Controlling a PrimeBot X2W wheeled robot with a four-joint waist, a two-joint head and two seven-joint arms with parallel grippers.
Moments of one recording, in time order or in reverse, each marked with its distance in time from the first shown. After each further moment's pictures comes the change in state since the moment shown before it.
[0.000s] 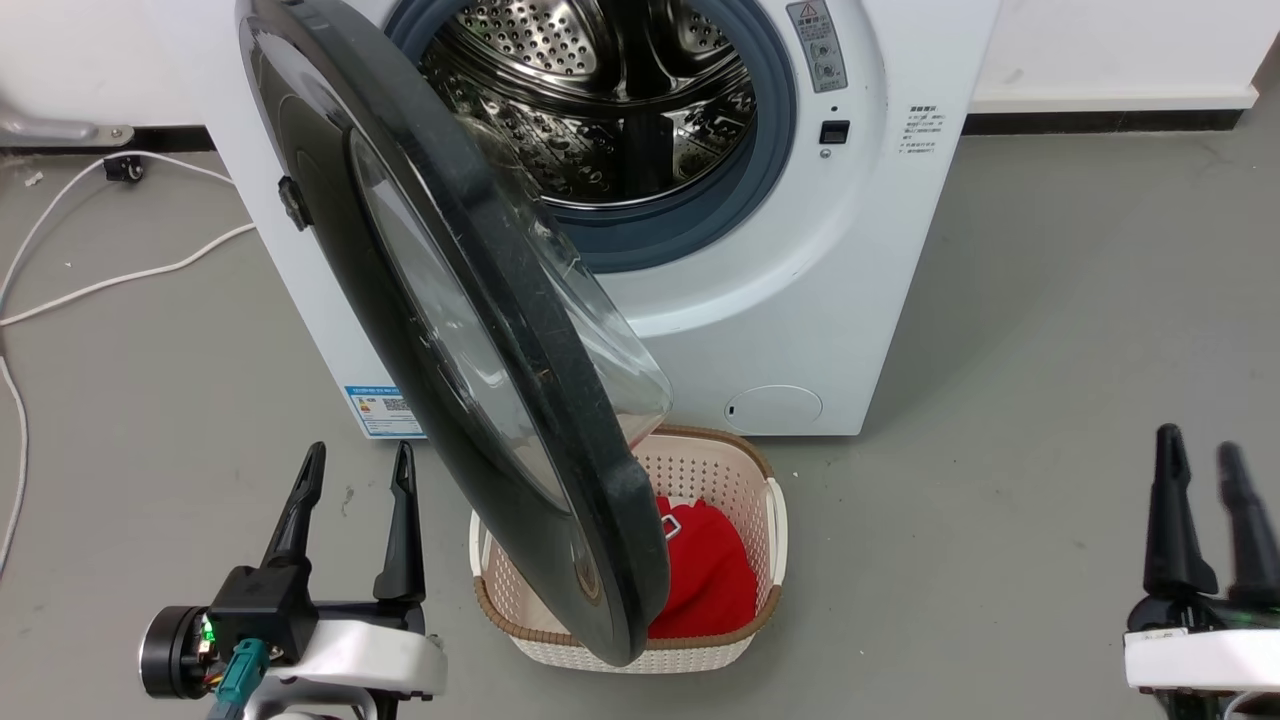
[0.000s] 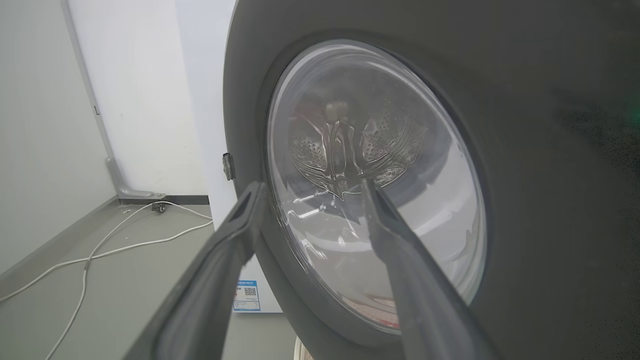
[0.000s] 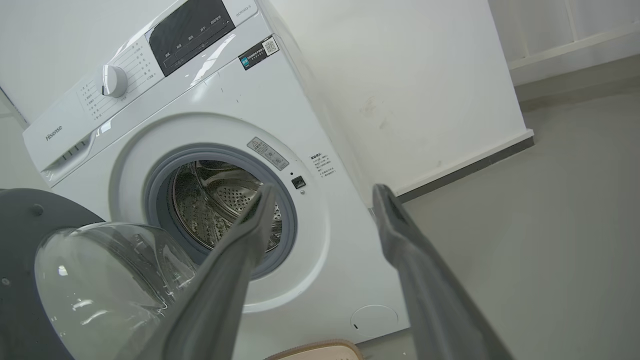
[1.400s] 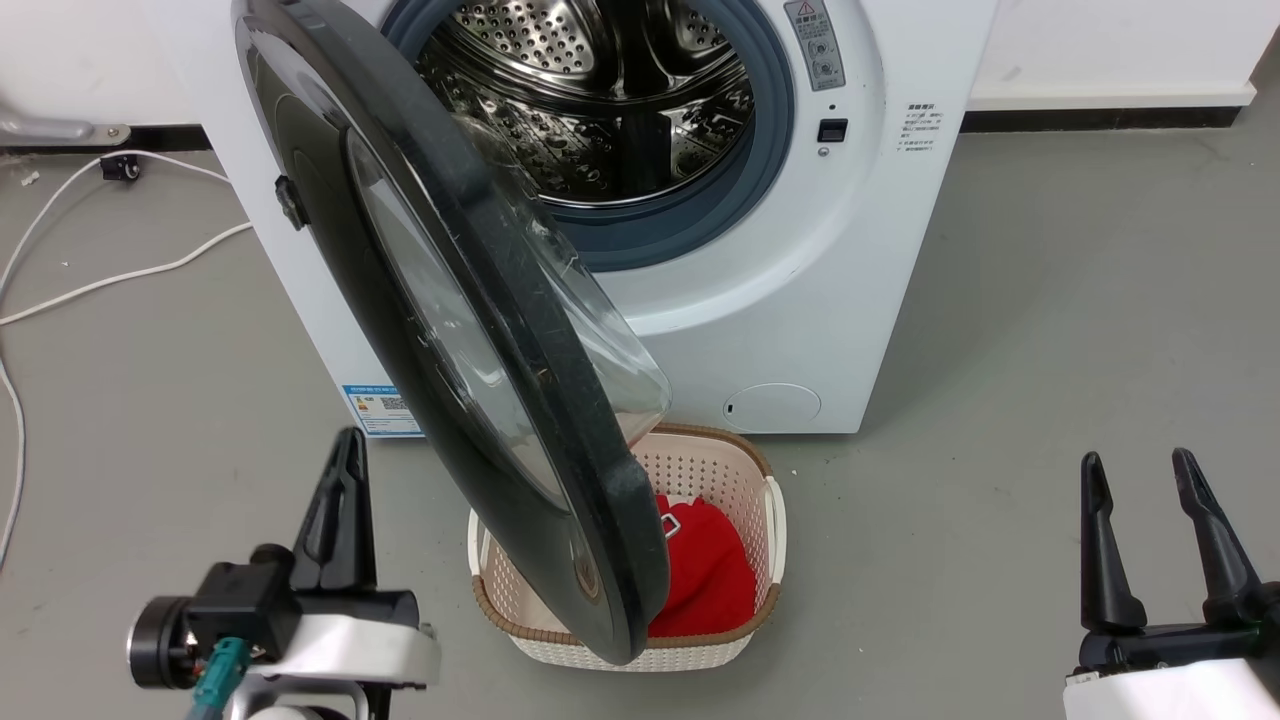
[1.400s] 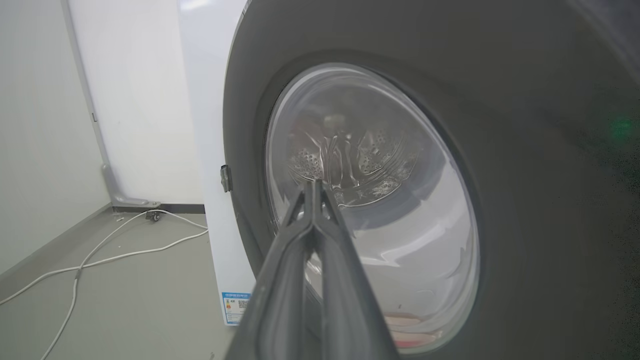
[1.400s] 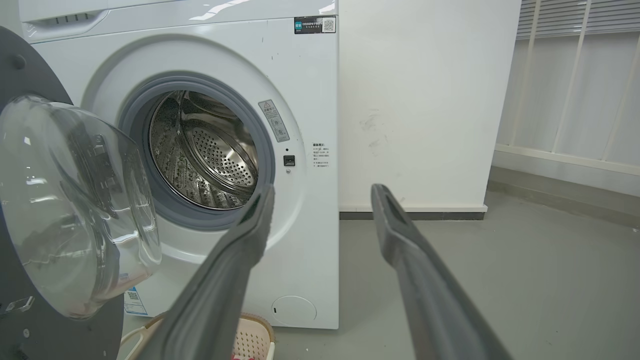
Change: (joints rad) left arm 0.001 0.000 0.007 -0.036 -0.022 -0.011 0.000; right arm 0.066 0.055 0.008 -0.097 -0.538 0.000 -0.020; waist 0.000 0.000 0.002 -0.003
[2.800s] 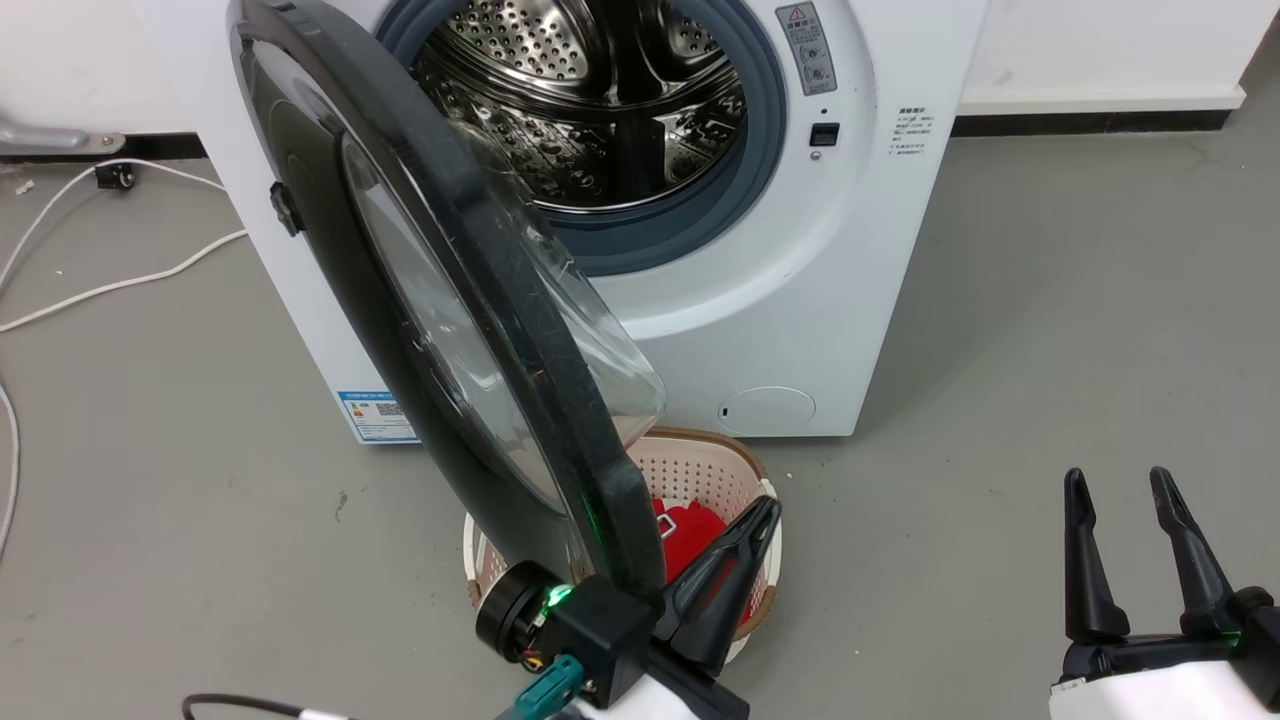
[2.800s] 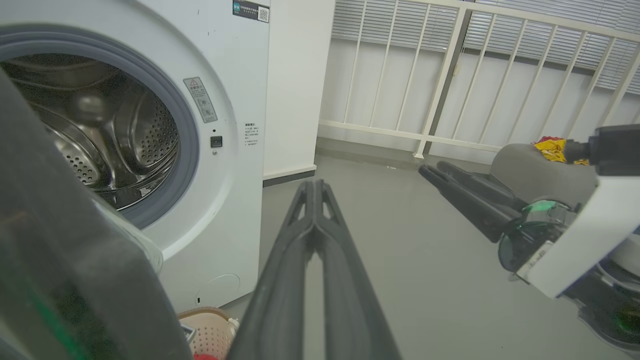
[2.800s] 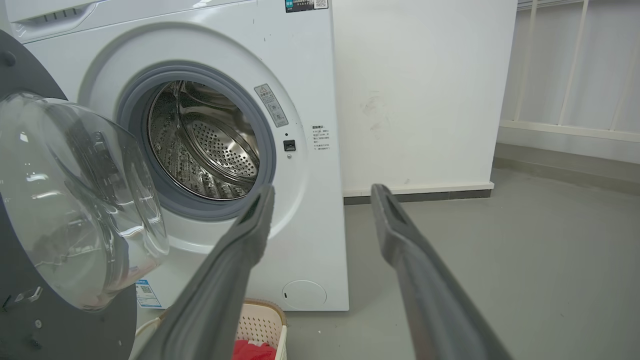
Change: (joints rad) left arm -0.041 0.005 -0.593 -0.145 -0.144 -0.034 0.183; right arm -0.003 0.000 0.015 0.062 0.051 0.000 0.000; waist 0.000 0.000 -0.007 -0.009
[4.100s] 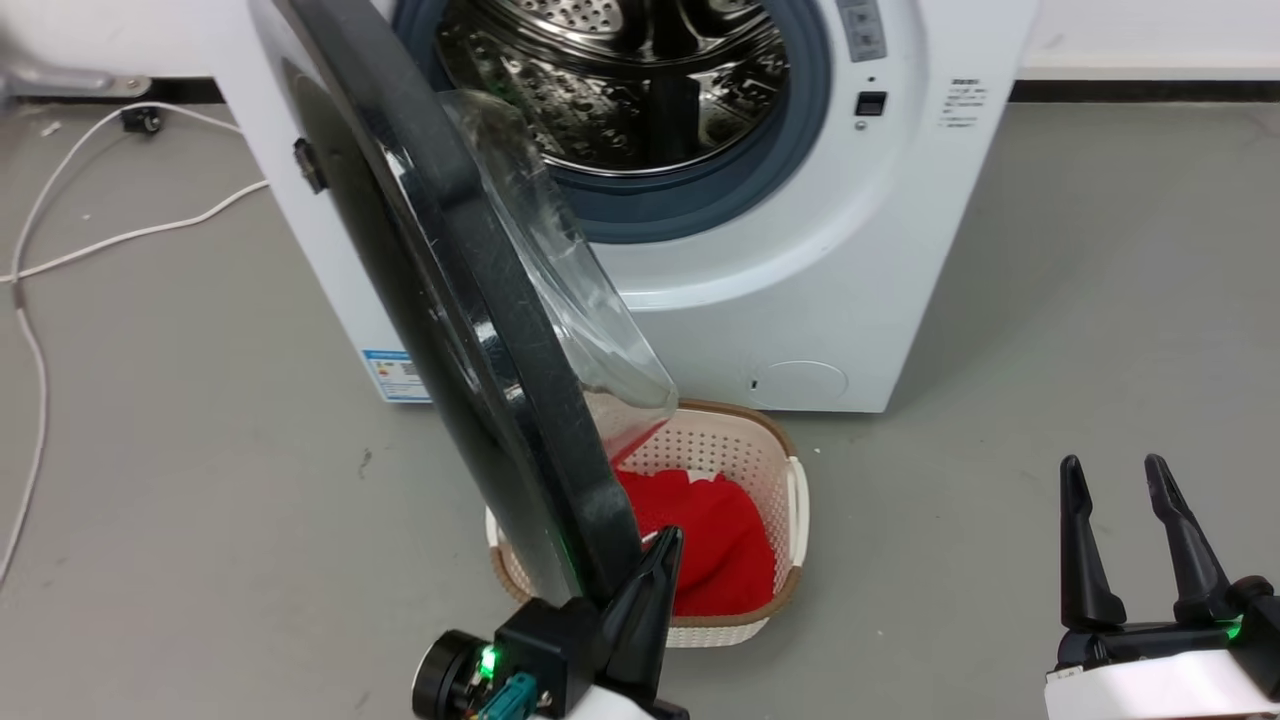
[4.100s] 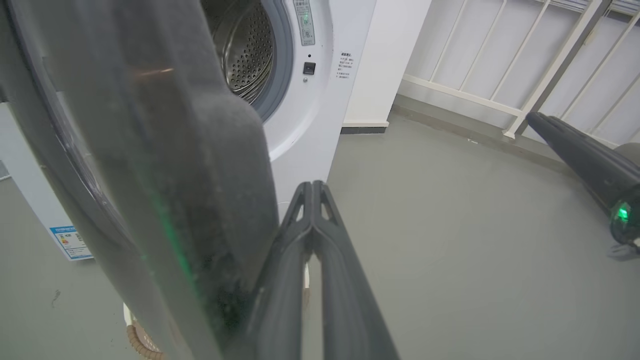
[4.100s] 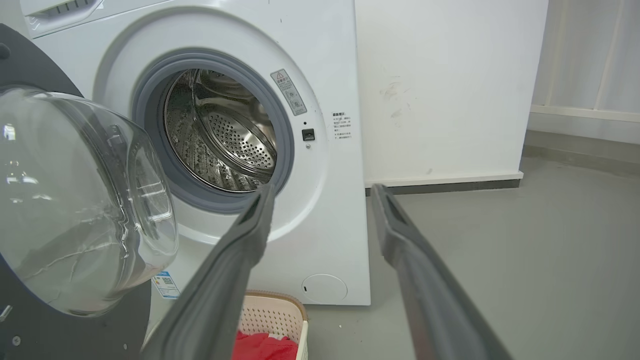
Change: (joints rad) left arm 0.085 0.014 0.056 0.011 0.007 0.223 0.074; right arm -0.018 0.000 0.015 0.000 0.028 0.000 0.000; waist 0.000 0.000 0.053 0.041
